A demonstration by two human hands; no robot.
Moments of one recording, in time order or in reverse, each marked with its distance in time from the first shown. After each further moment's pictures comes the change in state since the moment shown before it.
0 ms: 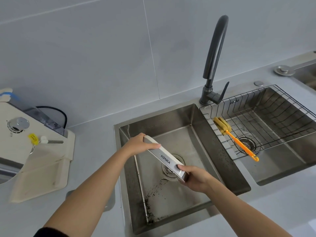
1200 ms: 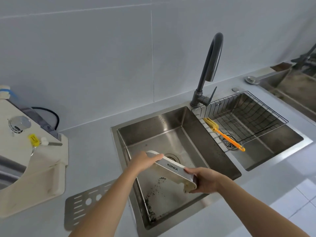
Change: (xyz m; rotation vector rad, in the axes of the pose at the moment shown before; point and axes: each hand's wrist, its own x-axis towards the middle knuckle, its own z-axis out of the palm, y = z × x) left_hand -0.047 -0.032 0.022 -0.121 -0.037 -0.020; right_hand -0.046 0.014 0.025 -0.161 0.181 0.126
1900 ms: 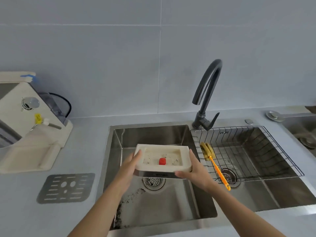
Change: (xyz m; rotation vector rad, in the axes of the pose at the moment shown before) left_hand -0.024 0.048 0.065 -0.955 0.248 0.077; right_hand -0.028 -0.084 -0.068 -0.909 0.067 -0.757
